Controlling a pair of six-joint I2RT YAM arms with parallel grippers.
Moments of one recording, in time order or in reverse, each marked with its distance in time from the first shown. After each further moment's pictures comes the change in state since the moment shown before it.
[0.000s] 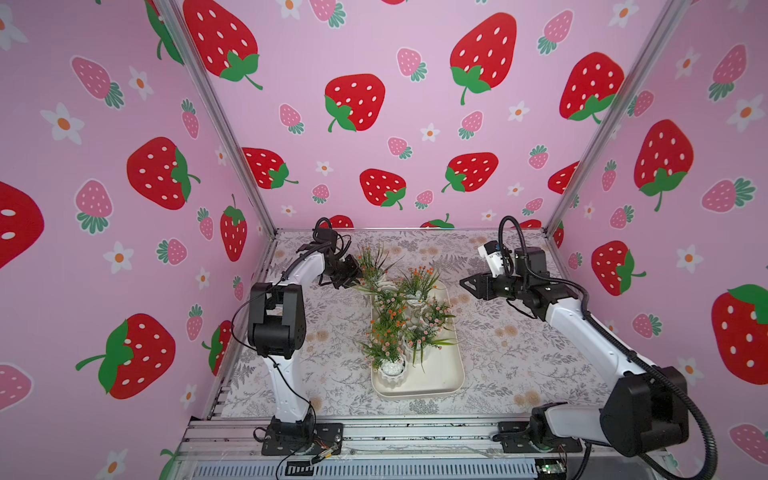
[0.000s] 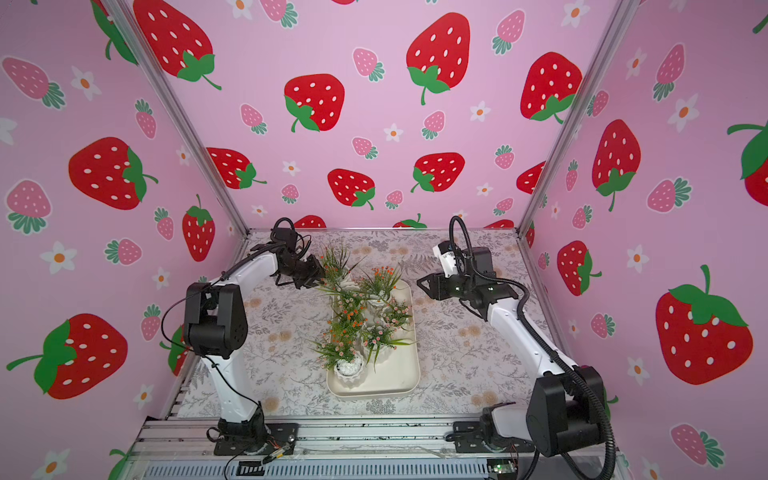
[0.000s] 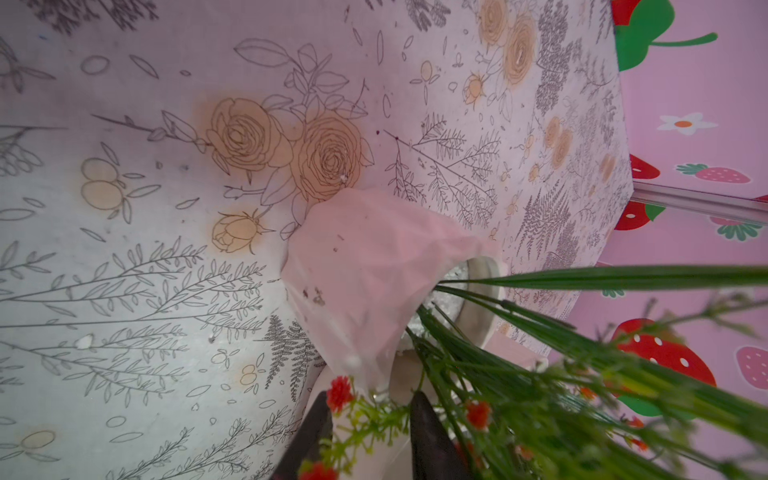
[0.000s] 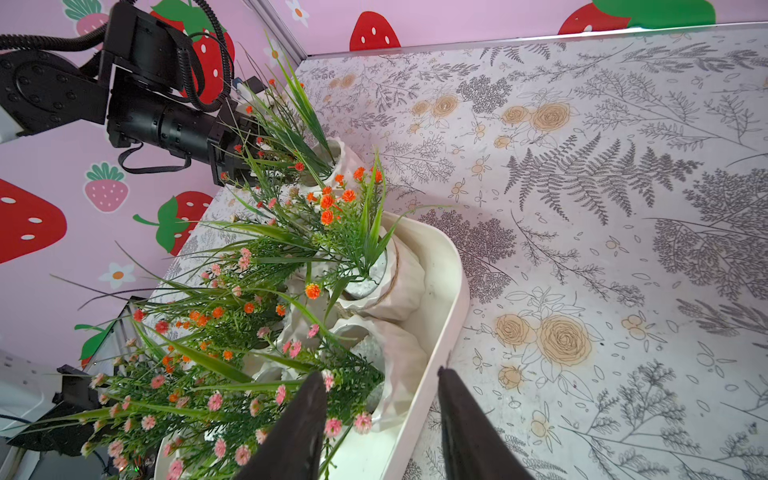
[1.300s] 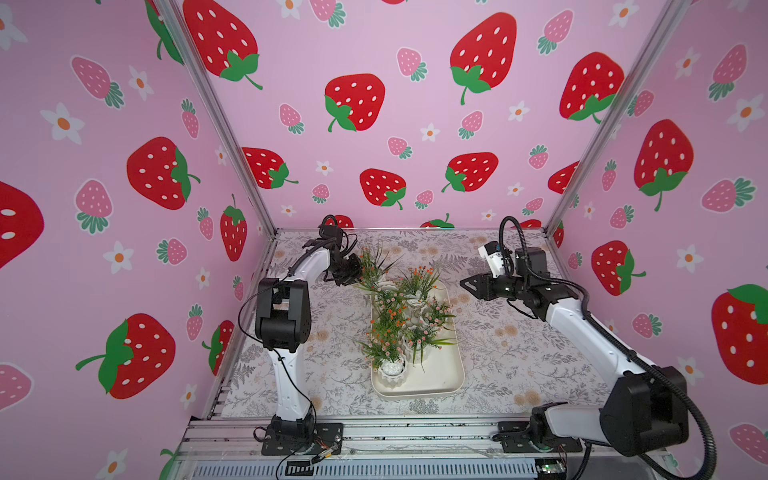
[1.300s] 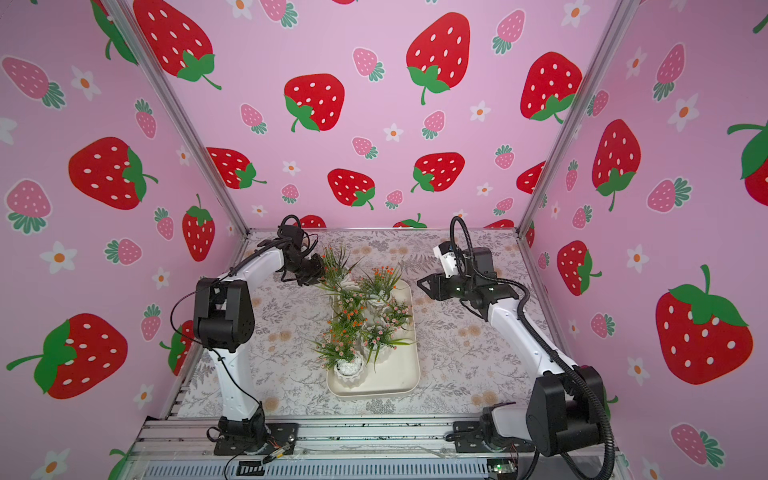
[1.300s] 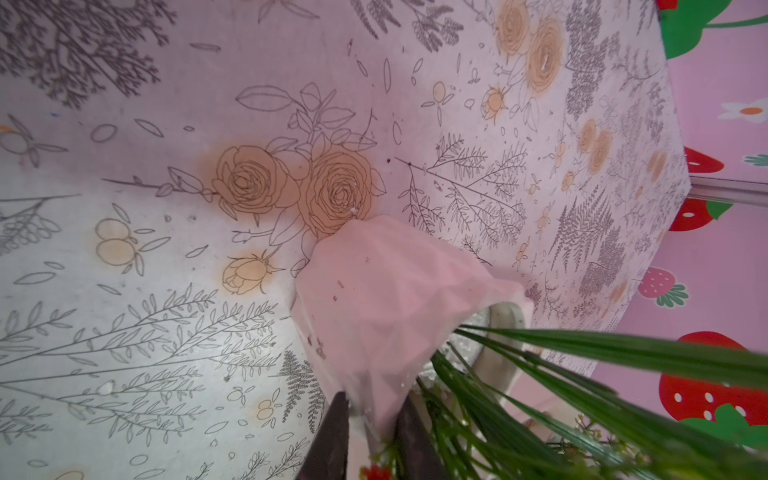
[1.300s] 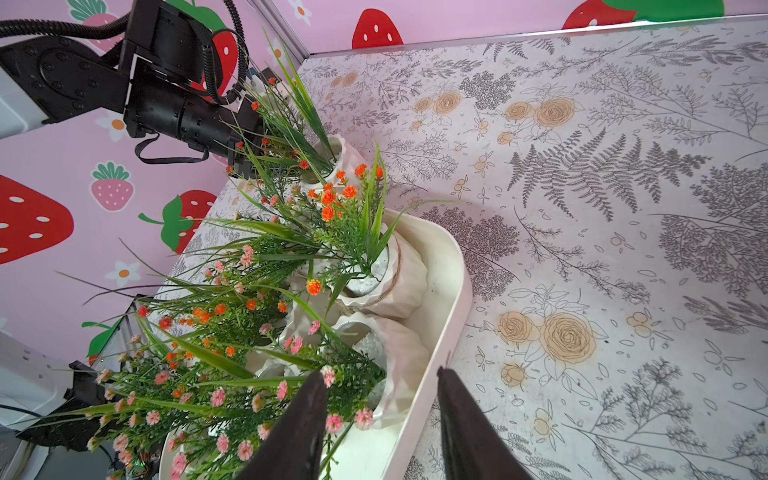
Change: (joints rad) left arm -0.026 0.079 0.106 -0.064 -0.082 0.068; right arm -0.006 0.000 -0.005 0.001 -0.017 0.000
